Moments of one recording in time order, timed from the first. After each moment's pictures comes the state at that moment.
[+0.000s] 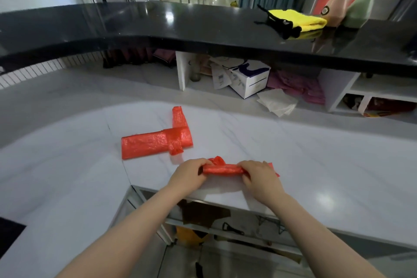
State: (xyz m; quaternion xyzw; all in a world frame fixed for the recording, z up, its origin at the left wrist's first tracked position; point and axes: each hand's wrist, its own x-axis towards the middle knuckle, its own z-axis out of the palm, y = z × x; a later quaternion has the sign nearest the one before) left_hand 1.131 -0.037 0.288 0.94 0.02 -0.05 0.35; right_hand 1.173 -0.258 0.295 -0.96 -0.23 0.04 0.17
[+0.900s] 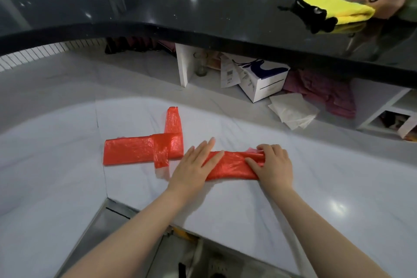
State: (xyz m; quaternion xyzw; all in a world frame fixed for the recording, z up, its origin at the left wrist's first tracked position) left_hand 1.194 -0.063 0.271 0.98 -0.09 0.14 0.06; right_hand 1.292 -0.278 0.263 -0.97 -0.13 -0.06 0.22
